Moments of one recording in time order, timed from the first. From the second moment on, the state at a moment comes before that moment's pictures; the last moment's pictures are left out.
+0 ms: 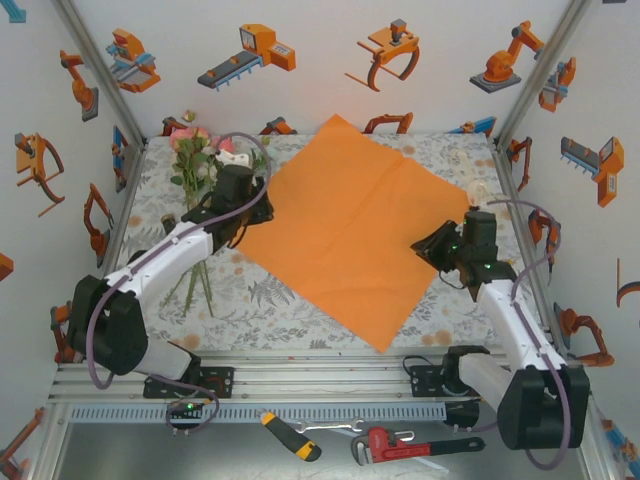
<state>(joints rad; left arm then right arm) -0.49 1.45 1.07 -0.27 -0.28 -0.43 0.09 0.99 0.62 -0.31 -0.30 0.77</state>
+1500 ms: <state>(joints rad) -0.42 1.53 1.32 -0.25 0.00 -0.53 0.61 1.04 0.77 -0.27 -0.08 0.74</state>
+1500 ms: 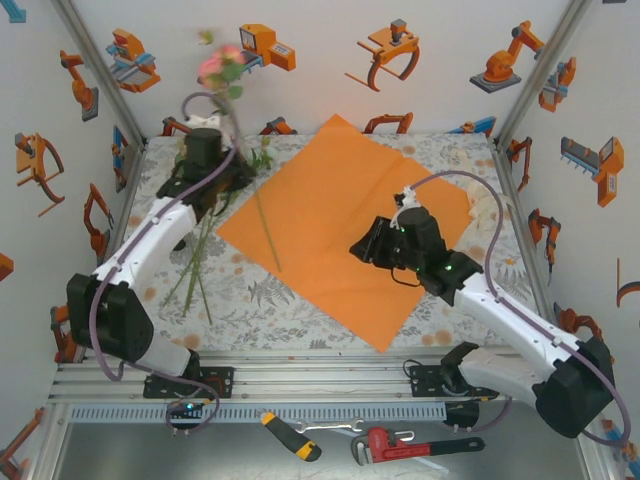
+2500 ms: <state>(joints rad) -0.64 2.33 1.81 -0.18 0.11 -0.76 0.49 0.70 0.65 -0.47 -0.01 0.73</state>
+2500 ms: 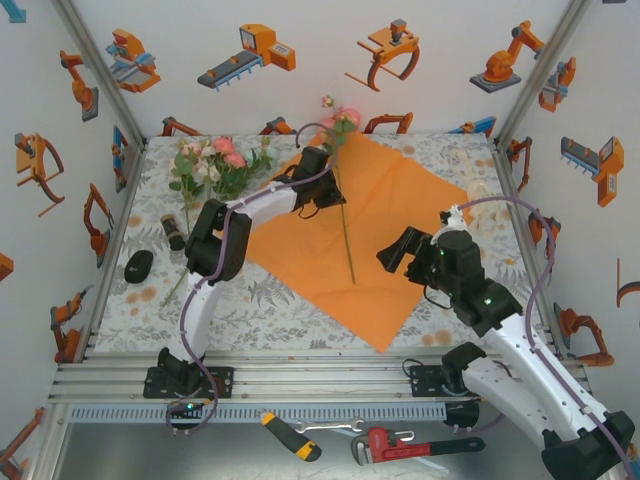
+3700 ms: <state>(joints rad) -0.11 1.94 1.47 -0.67 -0.44 -0.16 0.49 0.80 0.65 -0.41 -0.07 0.72</state>
